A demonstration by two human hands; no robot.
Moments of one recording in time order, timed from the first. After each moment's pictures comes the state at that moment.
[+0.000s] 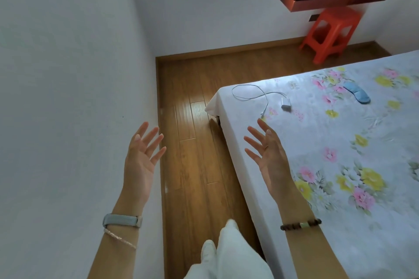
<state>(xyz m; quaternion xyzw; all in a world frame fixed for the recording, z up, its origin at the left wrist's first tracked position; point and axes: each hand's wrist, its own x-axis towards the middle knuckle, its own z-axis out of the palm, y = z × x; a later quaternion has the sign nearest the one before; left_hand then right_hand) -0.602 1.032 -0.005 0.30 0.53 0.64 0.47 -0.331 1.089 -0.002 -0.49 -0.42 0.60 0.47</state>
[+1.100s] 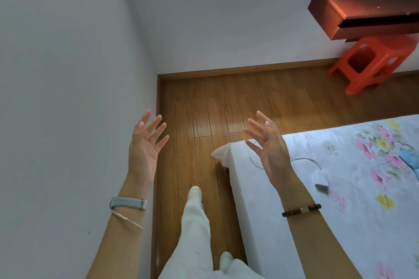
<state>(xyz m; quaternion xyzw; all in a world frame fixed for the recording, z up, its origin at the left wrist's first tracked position) -0.714 1.522 -0.023 0.26 0.55 0.65 0.45 -0.449 1.593 -0.029 -0.50 -0.45 0.60 0.43</state>
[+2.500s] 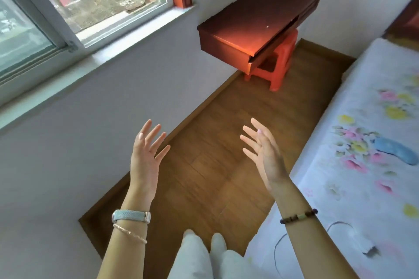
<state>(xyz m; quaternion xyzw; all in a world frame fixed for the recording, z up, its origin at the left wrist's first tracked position) -0.657 2.229 0.000 0.43 0.45 0.46 0.63 -0.426 2.115 -0.023 -0.58 -0.23 0.45 0.64</state>
